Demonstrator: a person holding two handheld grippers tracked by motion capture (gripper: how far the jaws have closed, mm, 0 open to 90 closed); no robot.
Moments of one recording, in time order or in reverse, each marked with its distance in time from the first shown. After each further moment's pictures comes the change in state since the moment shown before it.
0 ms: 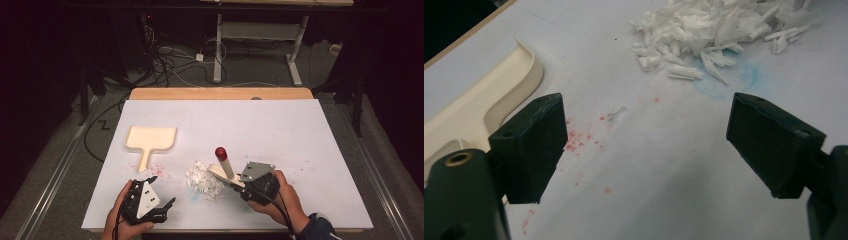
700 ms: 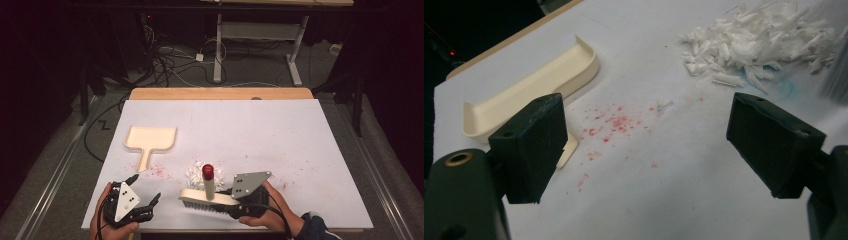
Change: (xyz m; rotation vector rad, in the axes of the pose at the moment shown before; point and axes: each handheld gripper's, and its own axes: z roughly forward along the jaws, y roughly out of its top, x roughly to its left) left arm 0.016 -0.013 -0.030 -0.056 0.099 -0.123; right arm 0.028 0.014 -0.003 -0.206 0.384 -0.126
